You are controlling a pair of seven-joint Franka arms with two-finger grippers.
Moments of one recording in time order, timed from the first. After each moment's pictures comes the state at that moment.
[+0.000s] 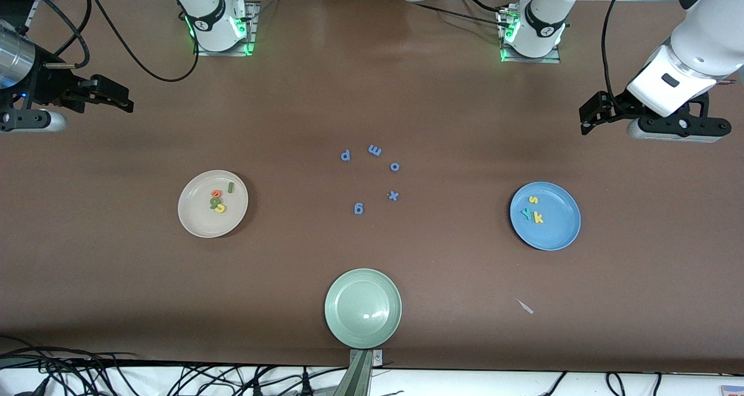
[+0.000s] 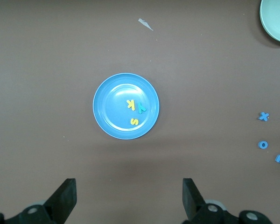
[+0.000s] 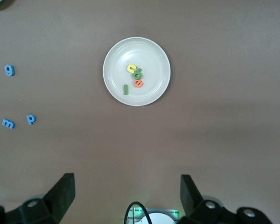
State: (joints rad) left arm -0.01 -0.03 -0.13 -1.72 0.01 1.71 -0.10; right arm 0.11 0.05 -0.05 -1.52 0.06 1.44 0.07
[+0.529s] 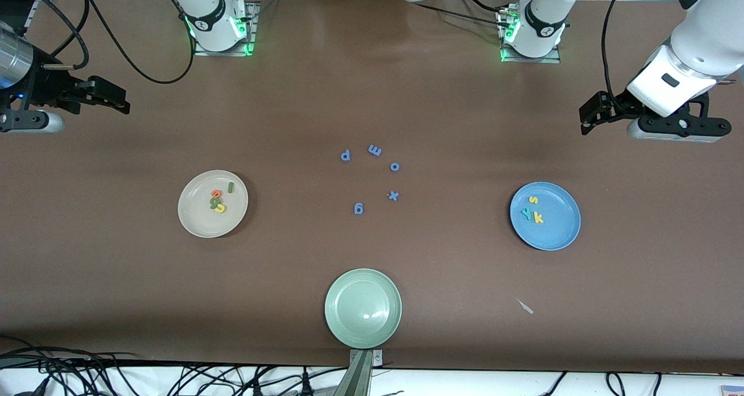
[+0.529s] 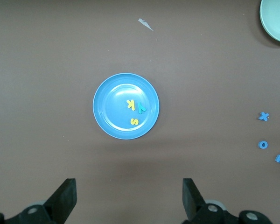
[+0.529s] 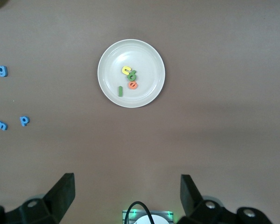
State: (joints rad) left arm -0.01 -0.03 -0.13 -1.72 0.01 1.71 -0.10; right arm 0.11 0.06 -0.05 -1.52 0.03 1.45 0.06
